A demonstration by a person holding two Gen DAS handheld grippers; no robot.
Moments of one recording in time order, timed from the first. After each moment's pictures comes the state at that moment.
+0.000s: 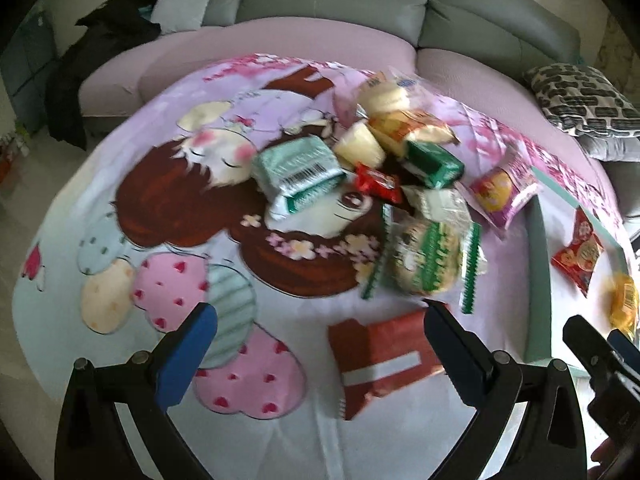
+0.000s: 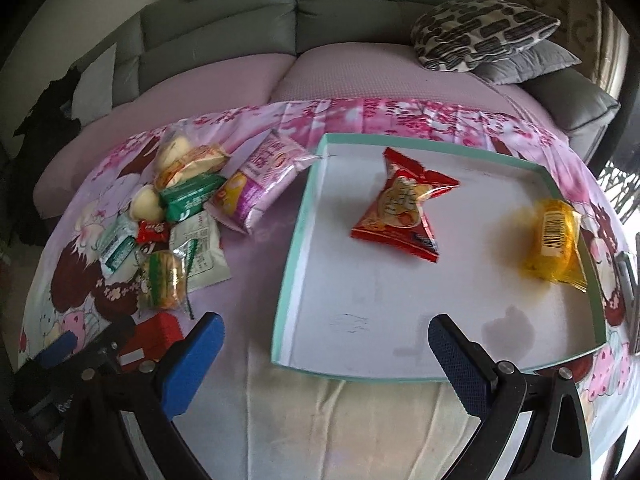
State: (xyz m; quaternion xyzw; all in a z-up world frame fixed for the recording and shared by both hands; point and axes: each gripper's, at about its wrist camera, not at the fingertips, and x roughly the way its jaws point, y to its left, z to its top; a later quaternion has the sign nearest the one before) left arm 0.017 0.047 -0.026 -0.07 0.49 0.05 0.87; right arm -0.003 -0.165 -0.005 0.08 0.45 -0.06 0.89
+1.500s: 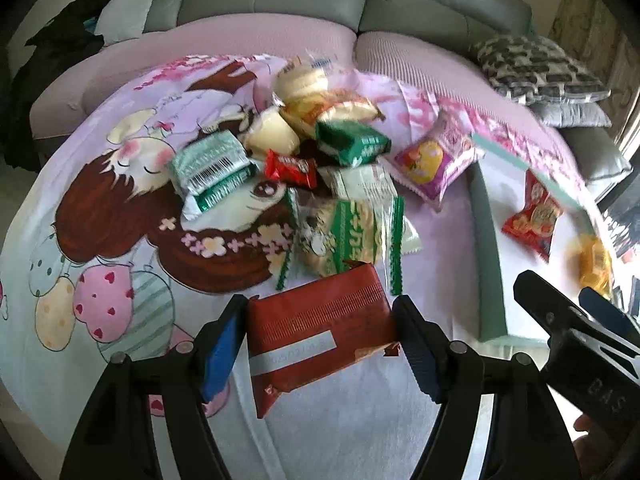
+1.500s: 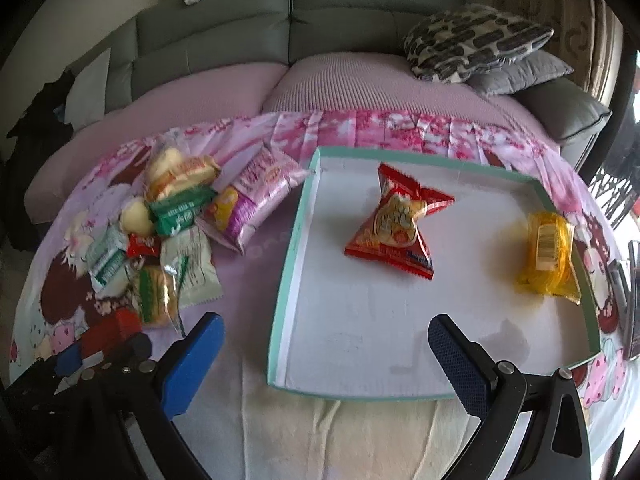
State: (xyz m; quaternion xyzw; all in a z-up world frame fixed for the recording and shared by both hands) left arm 0.020 0.013 -0.021 -0.06 0.49 -0.05 0.87; right arm 0.004 -0.162 0.000 0.06 0.43 -0.08 0.90
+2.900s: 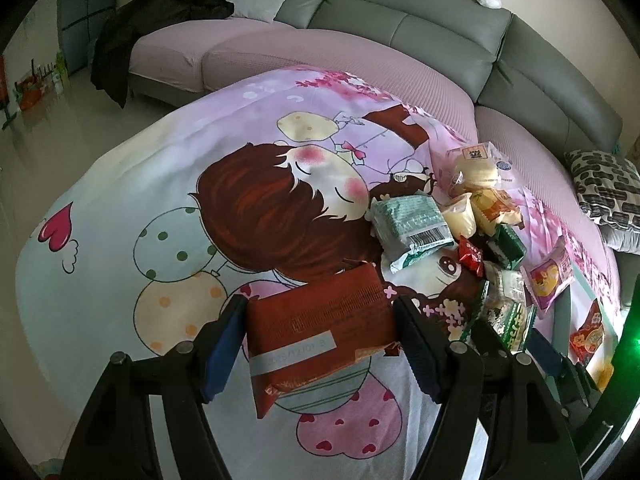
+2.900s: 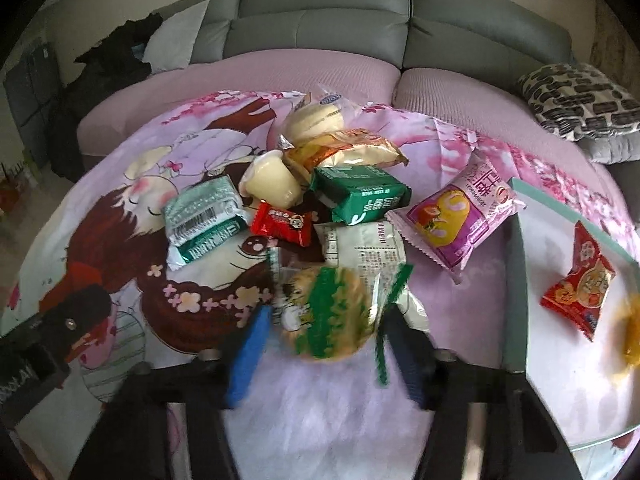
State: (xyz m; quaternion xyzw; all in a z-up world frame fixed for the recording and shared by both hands) left arm 0.014 0.139 -0.020 -0.17 0.45 0.11 0.87; right arm 0.054 -0.028 -0.042 -0.02 0.43 0.05 0.90
